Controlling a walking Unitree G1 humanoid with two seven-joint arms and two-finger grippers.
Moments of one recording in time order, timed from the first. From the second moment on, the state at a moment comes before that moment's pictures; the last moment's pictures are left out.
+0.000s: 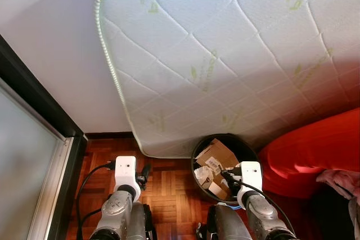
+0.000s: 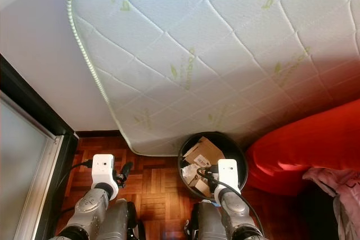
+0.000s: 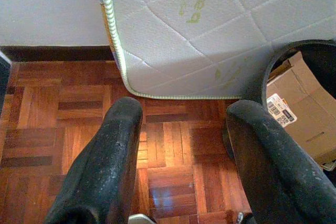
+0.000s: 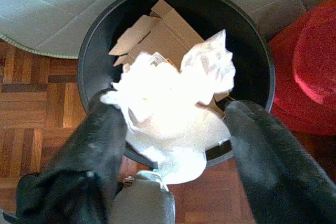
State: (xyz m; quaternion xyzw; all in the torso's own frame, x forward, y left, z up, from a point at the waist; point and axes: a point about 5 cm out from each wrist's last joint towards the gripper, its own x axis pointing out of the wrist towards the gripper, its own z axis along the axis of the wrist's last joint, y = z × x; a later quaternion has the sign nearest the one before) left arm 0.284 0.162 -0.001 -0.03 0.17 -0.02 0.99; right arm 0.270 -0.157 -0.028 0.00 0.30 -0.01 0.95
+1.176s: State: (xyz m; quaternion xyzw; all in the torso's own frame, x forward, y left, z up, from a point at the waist) left arm 0.285 0.162 -0.001 -0.03 0.17 -0.02 0.99; right arm 0.260 -0.148 -0.040 0.05 0.36 -0.01 0.93
